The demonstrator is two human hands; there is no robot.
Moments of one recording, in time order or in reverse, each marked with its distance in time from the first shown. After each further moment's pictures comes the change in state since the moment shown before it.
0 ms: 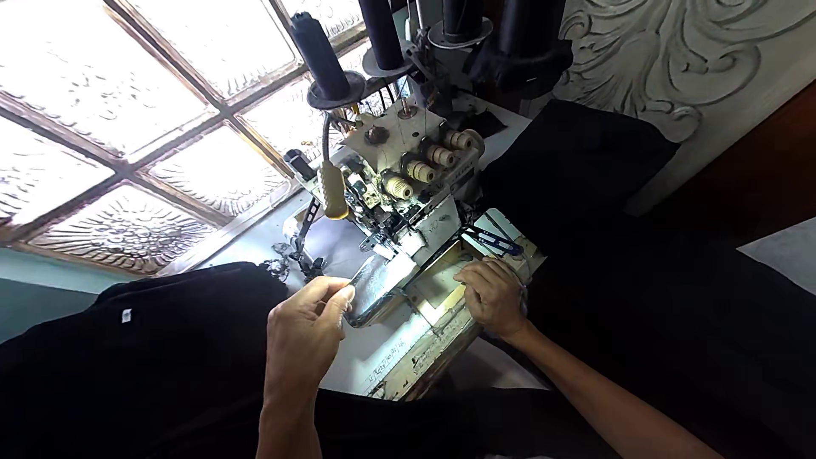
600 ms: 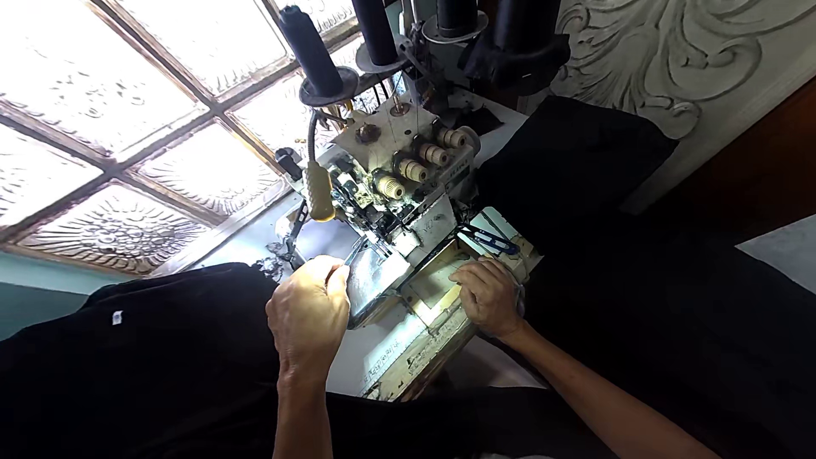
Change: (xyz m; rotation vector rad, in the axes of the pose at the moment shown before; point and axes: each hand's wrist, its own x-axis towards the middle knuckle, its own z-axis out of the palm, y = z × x) left_hand 0.017 0.022 0.011 0.334 0.051 0.128; right_hand 0.001 -0.001 0.000 -0.005 0.011 0.001
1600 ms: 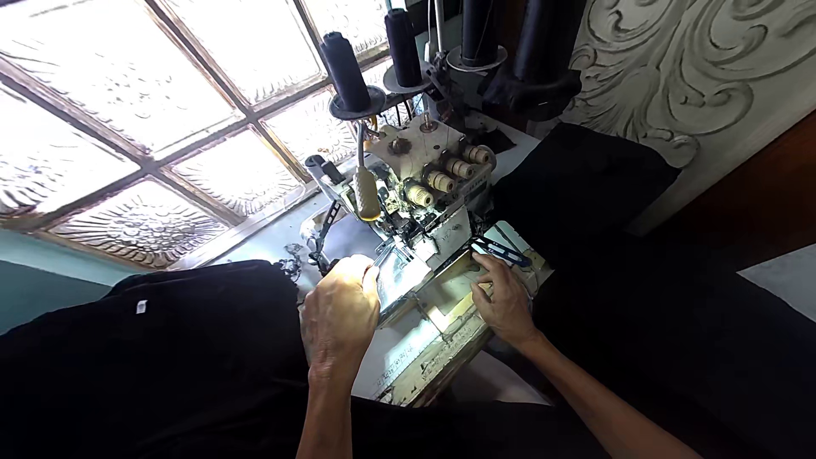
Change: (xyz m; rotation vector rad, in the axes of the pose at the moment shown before) left_hand 0.000 -0.003 0.016 0.047 0.094 0.069; right_hand 0.013 -0.010 -0.010 0.134 -0.079 0.240
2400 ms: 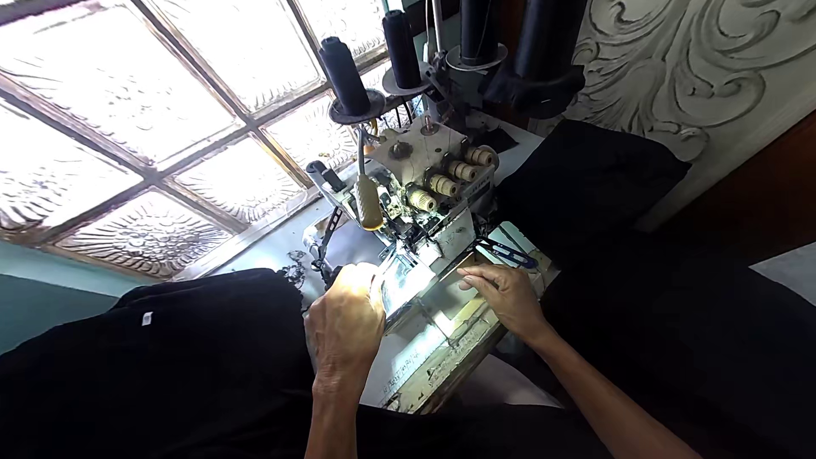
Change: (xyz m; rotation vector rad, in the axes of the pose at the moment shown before) left_hand -0.003 0.000 0.001 0.071 0.010 0.043; right_hand 0.029 -0.026 -0.022 0.261 -0.204 0.134
